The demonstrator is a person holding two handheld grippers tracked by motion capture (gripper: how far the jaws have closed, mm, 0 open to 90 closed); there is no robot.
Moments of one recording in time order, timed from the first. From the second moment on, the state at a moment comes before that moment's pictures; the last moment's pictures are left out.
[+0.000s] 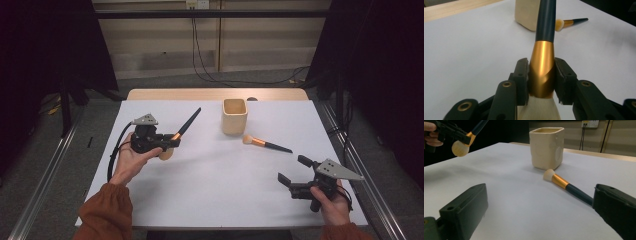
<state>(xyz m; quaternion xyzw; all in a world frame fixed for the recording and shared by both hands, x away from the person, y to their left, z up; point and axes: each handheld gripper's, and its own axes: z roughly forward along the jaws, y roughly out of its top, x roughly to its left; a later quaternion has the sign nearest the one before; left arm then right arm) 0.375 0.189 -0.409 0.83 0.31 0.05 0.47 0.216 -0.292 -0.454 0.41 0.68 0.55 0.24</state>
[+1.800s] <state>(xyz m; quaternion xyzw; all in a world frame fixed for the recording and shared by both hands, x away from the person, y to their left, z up) 0.316 0.118 -0.405 0.89 0.17 -0.04 0.42 0.252 -0.234 -0.424 0.31 0.73 0.58 0.18</state>
